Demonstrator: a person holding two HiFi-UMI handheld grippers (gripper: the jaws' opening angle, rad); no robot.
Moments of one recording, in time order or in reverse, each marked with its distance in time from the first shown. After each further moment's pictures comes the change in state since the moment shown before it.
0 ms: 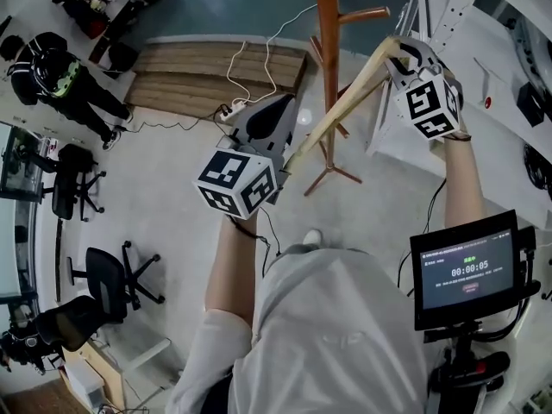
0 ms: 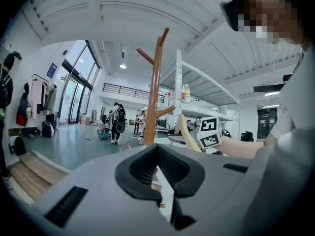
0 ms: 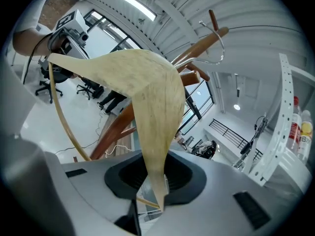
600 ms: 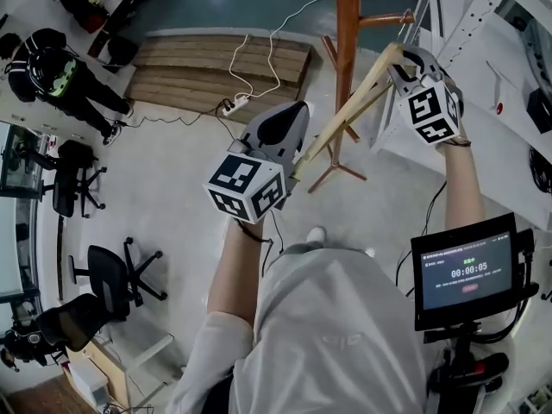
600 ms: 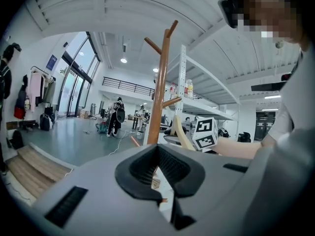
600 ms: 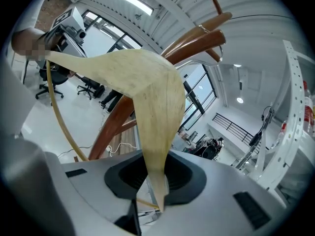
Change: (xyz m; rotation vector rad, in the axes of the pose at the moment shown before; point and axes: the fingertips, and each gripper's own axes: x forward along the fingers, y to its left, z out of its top) left arm 0.015 0.023 -0.031 -0.036 0.052 -0.024; right arm 0.042 0.027 -0.026 0.043 0.046 0.039
